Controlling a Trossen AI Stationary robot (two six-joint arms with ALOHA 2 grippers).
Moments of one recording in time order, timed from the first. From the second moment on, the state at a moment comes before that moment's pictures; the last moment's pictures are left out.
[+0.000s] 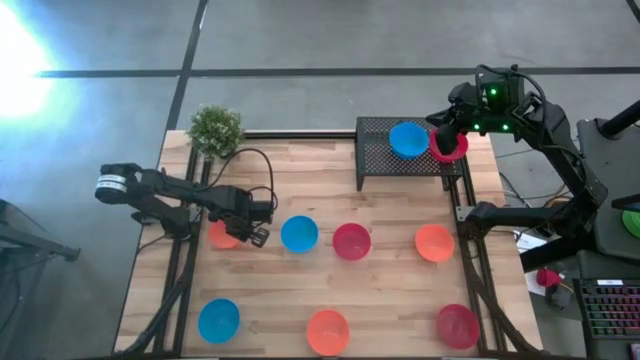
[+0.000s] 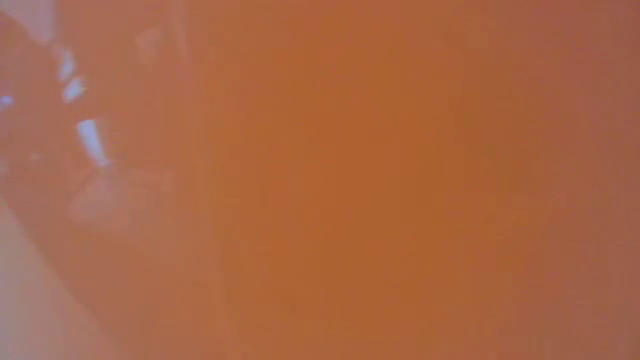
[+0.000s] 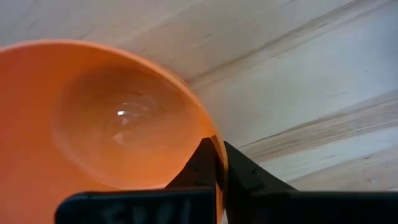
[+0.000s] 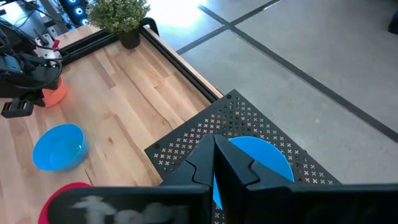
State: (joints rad) left arm 0.02 1.37 0.71 -0.89 0.14 -1.10; right arm -0.77 1.06 1.53 -1.10 -0.17 0.00
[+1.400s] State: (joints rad) left arm 0.02 1.37 0.80 -0.93 0.14 -1.04; right arm -0.77 1.06 1.53 -1.10 -0.17 0.00
